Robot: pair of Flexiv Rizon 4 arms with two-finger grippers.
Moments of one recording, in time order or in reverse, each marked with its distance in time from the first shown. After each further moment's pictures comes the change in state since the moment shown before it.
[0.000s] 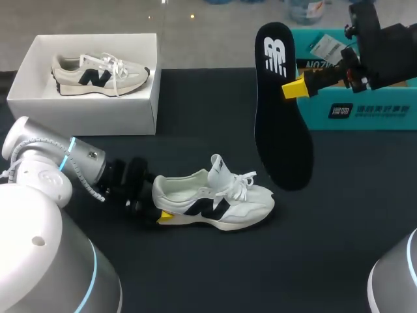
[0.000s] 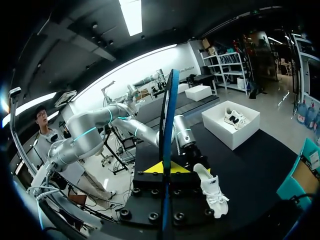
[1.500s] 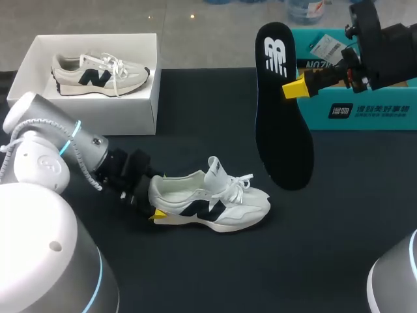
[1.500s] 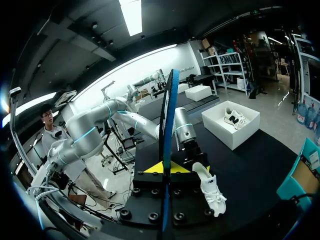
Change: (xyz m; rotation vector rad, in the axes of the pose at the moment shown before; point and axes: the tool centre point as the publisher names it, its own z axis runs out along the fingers) left arm 0.002 -0.003 -0.020 -0.157 0.041 0.049; right arm 0.001 0.000 -0.001 0.001 -0.001 0.000
